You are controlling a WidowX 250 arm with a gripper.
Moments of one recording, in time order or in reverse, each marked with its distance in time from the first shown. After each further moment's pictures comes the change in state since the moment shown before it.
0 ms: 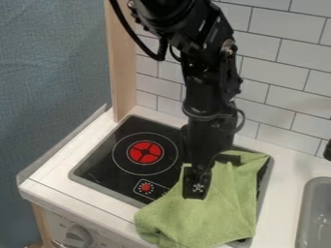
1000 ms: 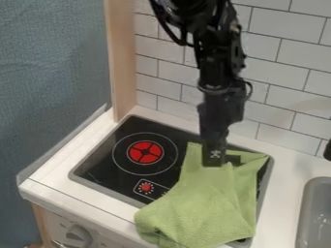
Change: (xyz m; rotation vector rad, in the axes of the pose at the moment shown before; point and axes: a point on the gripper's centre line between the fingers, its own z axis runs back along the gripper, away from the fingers) arm 0.025 0.068 -0.014 0.012 -0.064 0.001
